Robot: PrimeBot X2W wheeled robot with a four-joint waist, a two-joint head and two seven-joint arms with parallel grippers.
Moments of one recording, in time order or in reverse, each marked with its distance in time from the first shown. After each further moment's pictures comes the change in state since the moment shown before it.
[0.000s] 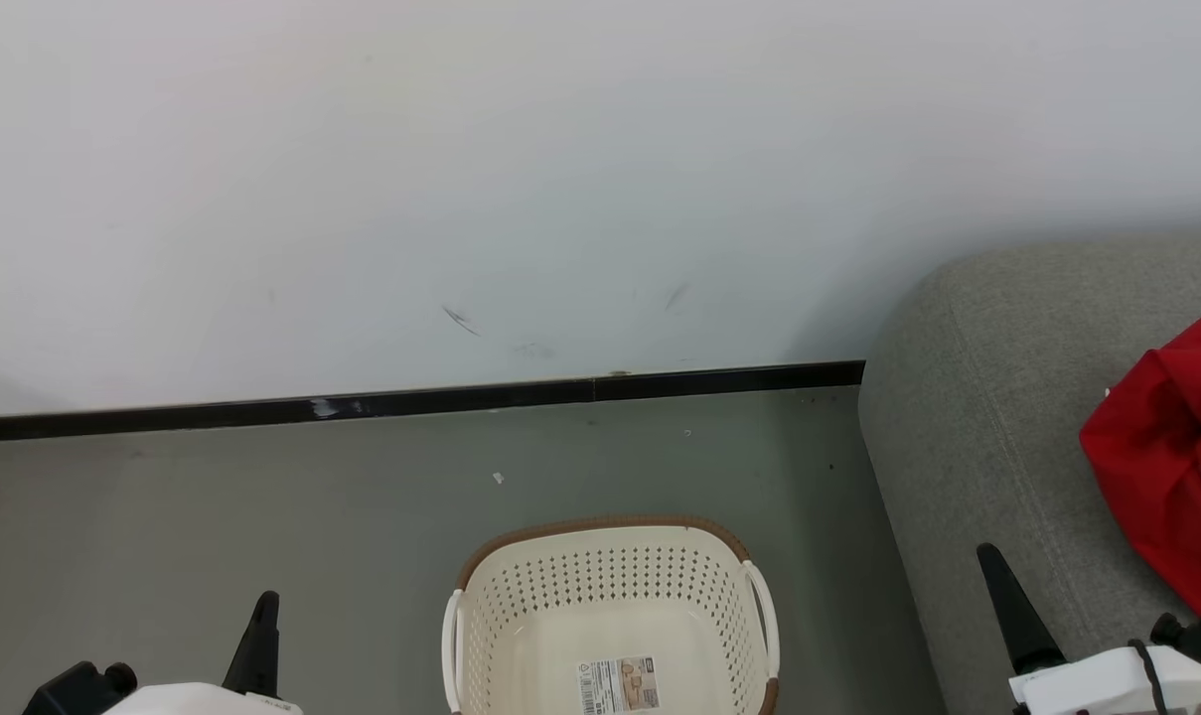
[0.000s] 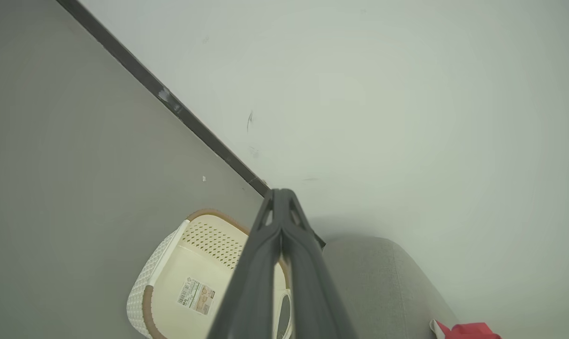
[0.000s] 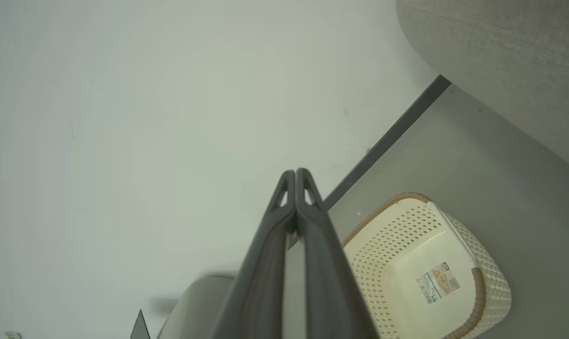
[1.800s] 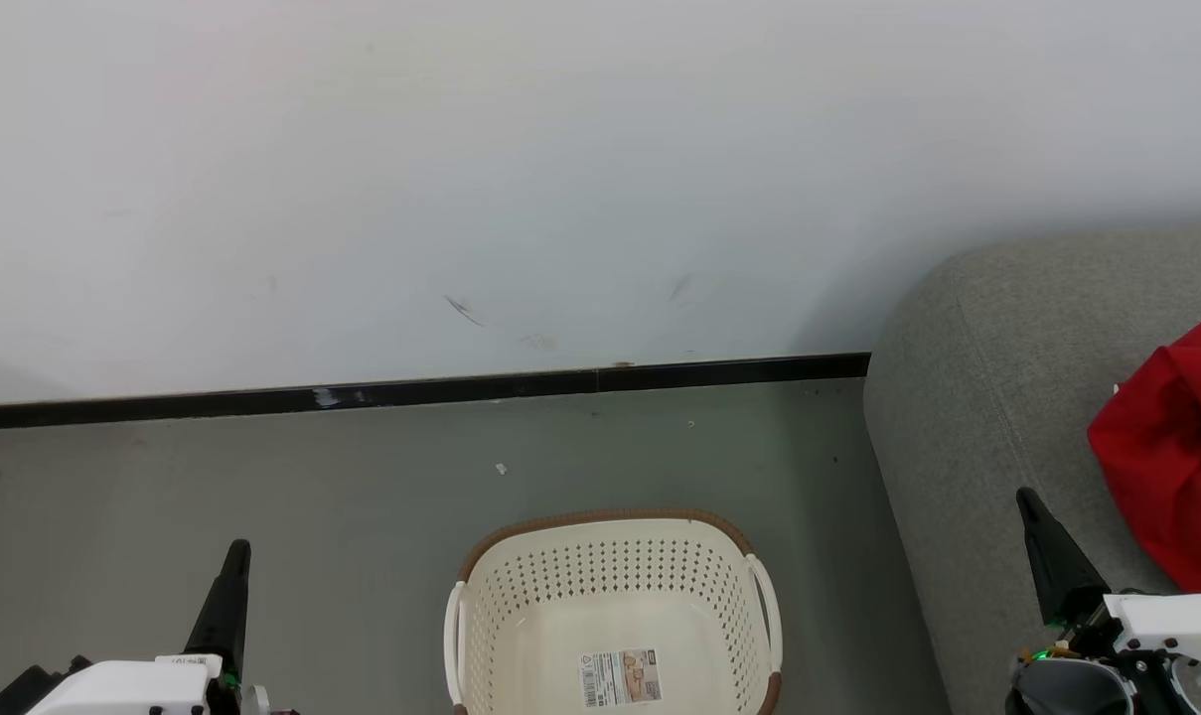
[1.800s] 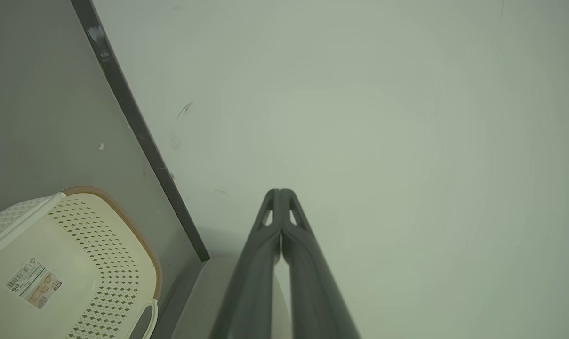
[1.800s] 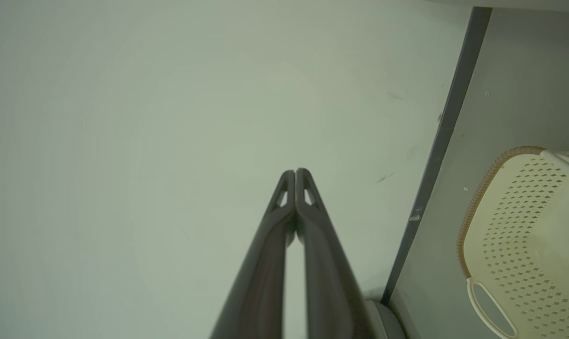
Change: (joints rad) left arm -0.066 -0.055 0.145 0.044 -0.442 -0.150 0.122; right arm -0.118 -0.048 -0.025 0.085 0.621 0.000 0.095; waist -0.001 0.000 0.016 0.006
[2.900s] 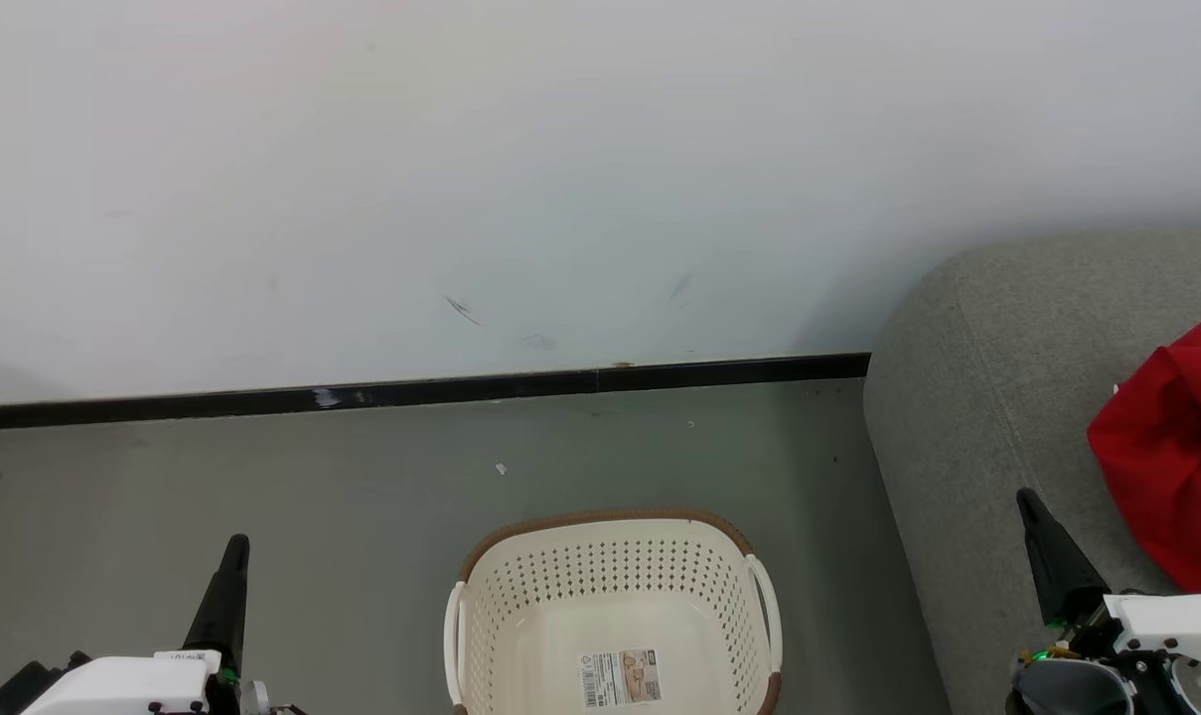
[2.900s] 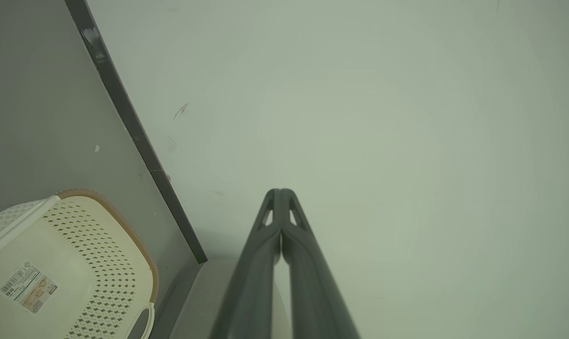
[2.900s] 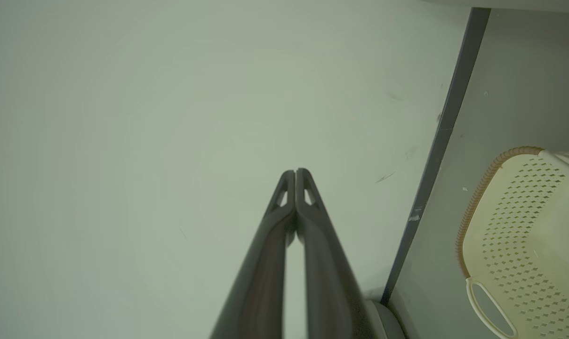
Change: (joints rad) left arm -0.011 0.000 0.002 0.009 0.000 -0.009 0.000; right arm -0.001 0.000 0.000 0.003 0.000 0.000 0.000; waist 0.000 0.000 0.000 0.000
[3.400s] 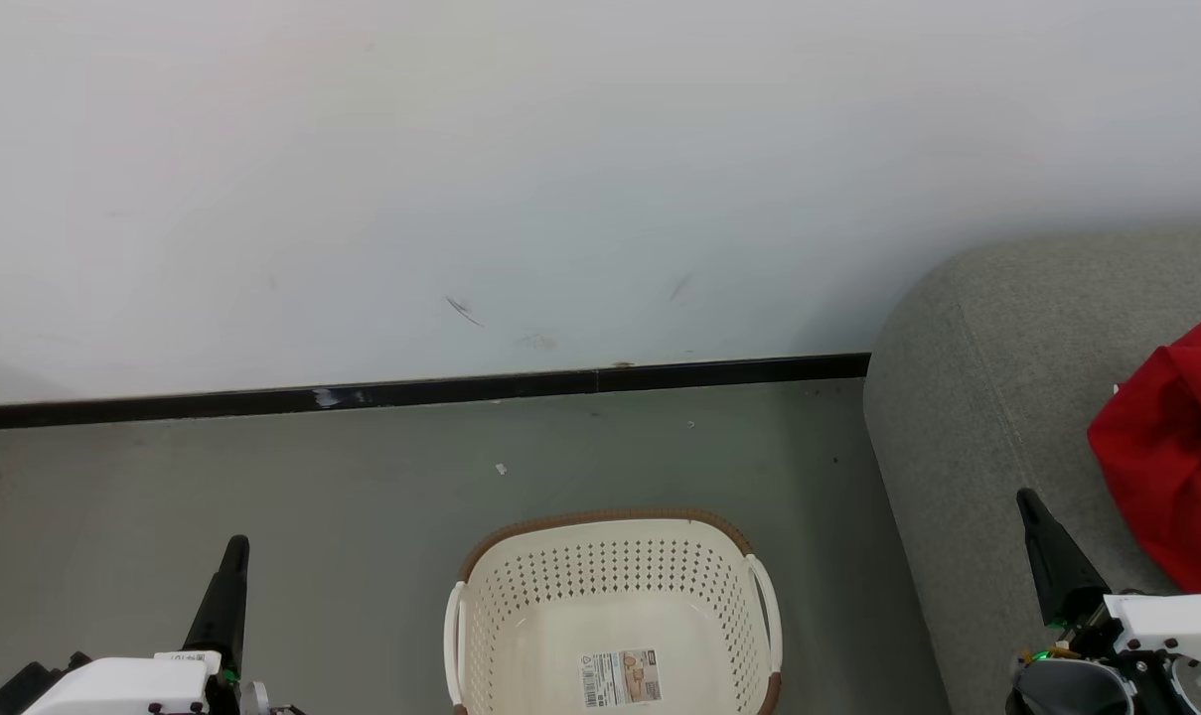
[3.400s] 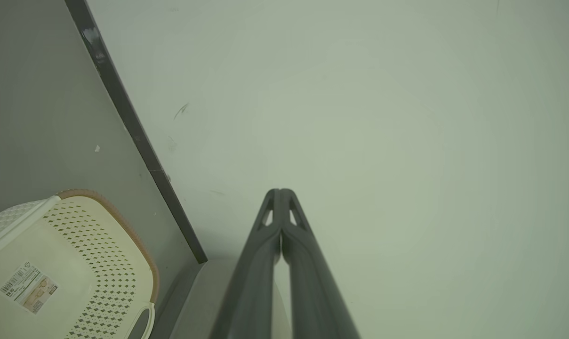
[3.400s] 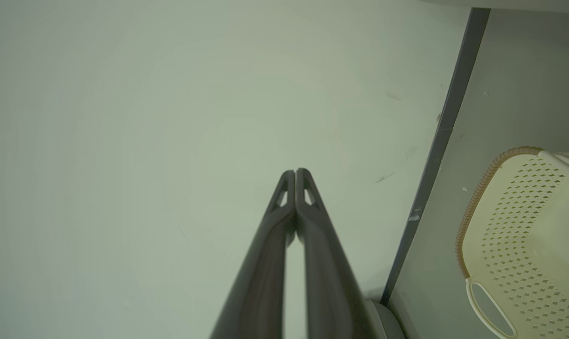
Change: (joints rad) left arm 0.000 0.000 0.000 0.004 0.000 -0.004 0.000; right arm 0.000 0.000 0.000 0.001 0.000 0.000 0.000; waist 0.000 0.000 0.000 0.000
